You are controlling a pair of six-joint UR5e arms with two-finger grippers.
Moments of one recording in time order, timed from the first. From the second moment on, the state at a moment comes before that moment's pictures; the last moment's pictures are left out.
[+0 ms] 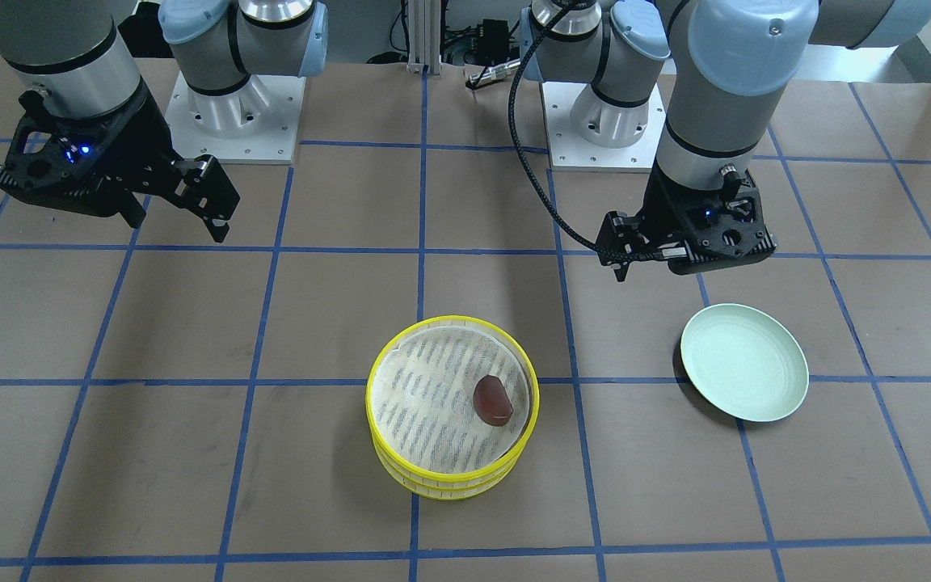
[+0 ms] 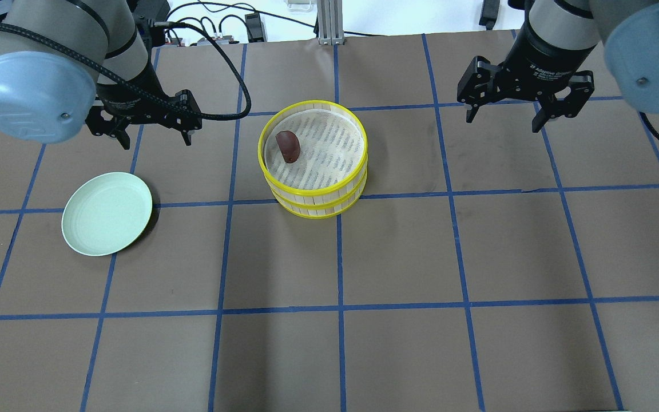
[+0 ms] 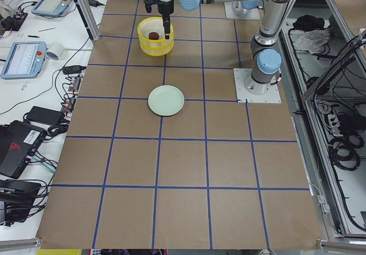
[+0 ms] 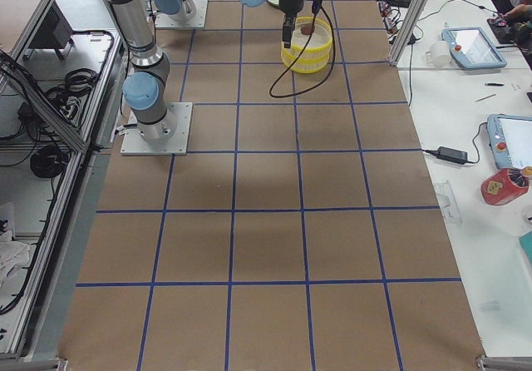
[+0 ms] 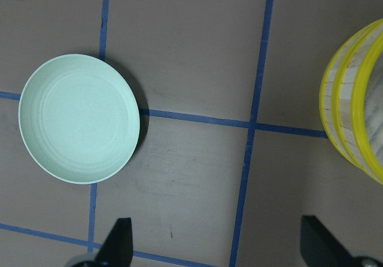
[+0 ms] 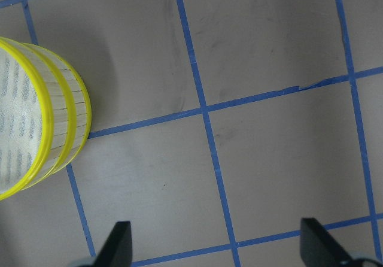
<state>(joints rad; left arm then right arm) -1.59 -1.65 -1.62 -1.43 1.72 -0.14 1.55 -1.56 1.59 -1.64 -1.54 0.19</state>
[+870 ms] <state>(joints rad) -1.59 -1.66 -1.62 -1.43 1.72 -0.14 1.55 -1.56 1.60 -1.64 -1.54 0.19</state>
